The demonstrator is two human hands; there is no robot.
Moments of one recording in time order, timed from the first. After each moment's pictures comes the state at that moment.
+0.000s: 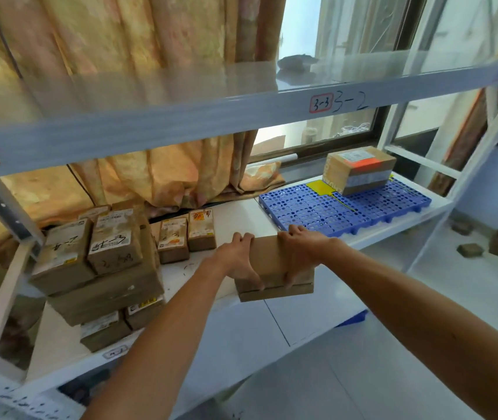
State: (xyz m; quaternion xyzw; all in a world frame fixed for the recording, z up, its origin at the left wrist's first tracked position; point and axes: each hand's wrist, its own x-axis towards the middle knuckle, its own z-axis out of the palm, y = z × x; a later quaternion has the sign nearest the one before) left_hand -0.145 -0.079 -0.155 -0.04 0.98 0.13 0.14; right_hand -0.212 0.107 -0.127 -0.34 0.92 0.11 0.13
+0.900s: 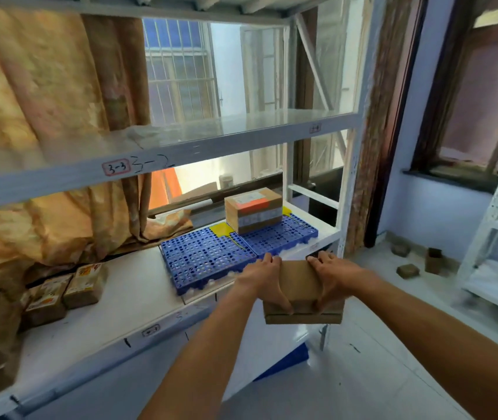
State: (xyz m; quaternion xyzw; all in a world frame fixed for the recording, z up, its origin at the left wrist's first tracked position) left_hand -0.261 0.327 -0.120 0.10 0.99 0.07 0.08; right_hand -0.279 0.531 -0.097 -0.21 0.97 0.06 0.13
